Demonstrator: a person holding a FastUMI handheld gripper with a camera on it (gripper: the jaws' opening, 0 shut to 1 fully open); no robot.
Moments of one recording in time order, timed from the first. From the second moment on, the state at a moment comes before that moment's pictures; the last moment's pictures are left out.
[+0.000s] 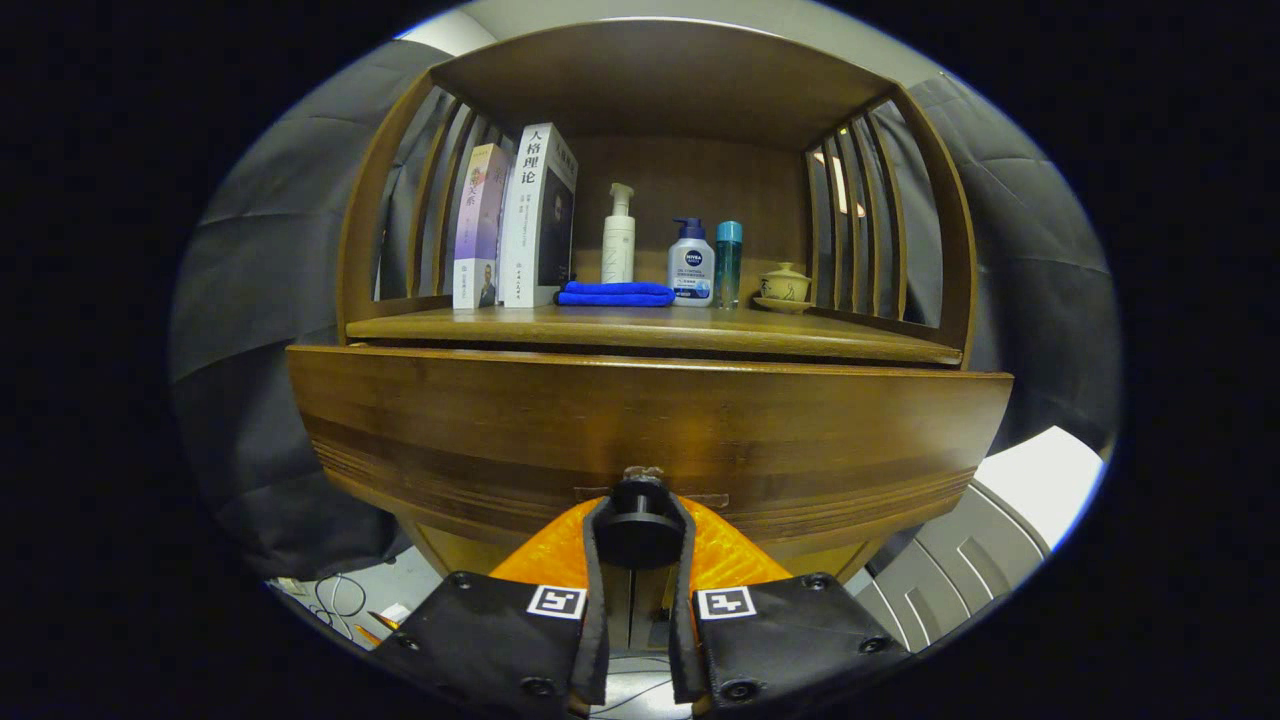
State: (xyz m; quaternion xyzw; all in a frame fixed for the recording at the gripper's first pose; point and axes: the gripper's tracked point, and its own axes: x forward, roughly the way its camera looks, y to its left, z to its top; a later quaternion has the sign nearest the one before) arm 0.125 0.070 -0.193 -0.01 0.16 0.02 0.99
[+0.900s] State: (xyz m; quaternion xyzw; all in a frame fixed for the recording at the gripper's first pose) arm 0.060 0.071 -0.197 -0.02 0.17 0.06 0.98
